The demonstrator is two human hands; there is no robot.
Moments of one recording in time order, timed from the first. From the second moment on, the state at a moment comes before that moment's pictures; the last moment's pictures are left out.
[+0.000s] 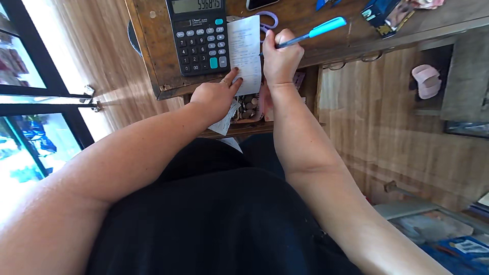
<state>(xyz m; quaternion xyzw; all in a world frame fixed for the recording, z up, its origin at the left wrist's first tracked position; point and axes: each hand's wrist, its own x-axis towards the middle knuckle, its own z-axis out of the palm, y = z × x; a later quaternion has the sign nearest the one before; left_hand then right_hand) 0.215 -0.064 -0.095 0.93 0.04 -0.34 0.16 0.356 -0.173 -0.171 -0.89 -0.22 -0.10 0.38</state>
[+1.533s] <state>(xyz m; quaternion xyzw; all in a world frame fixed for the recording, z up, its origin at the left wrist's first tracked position) 0.195 -0.058 -0.114 0.94 0.00 -0.29 0.18 0.374 -0.182 -0.159 -0.77 -0.07 0.04 0.64</state>
